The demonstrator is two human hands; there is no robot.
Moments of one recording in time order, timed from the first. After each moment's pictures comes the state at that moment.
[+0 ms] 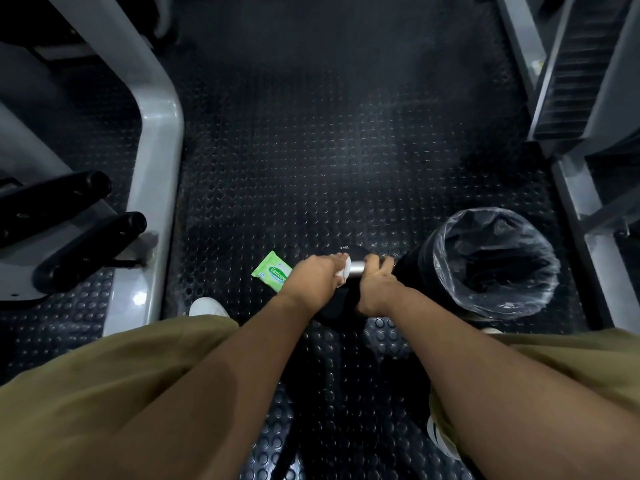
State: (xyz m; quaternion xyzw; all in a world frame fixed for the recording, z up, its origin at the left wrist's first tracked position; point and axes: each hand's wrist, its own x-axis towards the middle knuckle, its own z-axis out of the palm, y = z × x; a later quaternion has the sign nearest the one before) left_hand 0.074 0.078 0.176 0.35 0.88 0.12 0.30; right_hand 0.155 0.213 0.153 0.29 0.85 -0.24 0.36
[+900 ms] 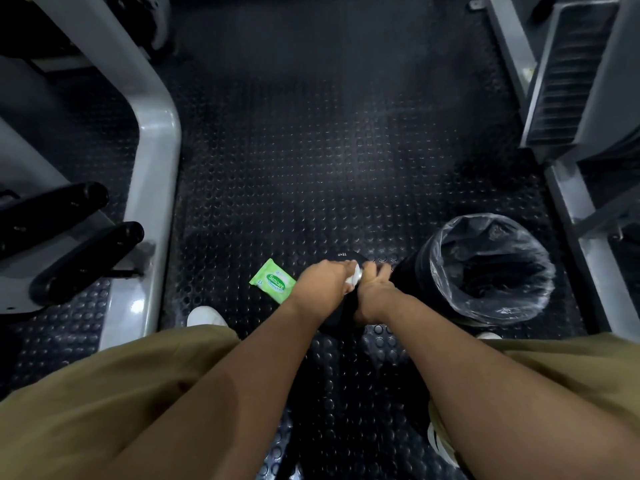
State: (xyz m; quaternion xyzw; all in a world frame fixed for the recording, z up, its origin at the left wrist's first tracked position) left_hand 0.077 0.098 0.185 0.38 0.88 0.08 0.28; right_hand 0.151 0.213 0.155 0.29 0.85 -0.24 0.38
